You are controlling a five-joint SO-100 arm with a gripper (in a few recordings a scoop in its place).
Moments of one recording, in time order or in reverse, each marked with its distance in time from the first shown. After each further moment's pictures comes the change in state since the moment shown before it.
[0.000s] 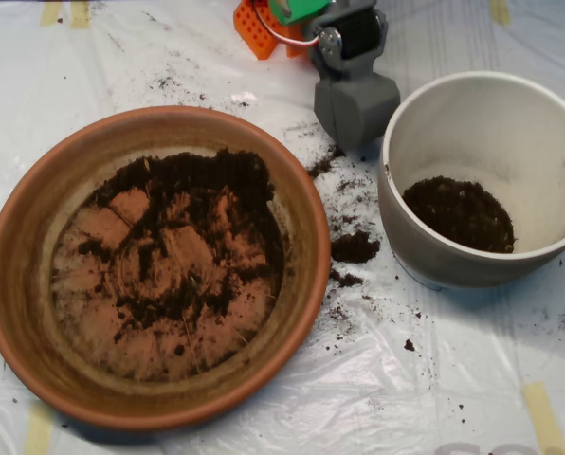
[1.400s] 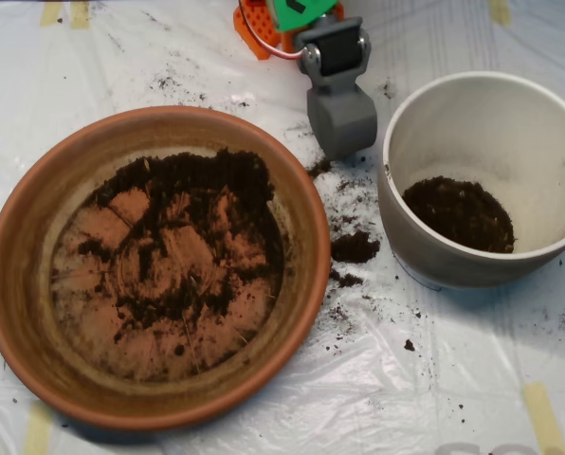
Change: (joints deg) arm 5.4 0.0 2.9 -1.1 6.6
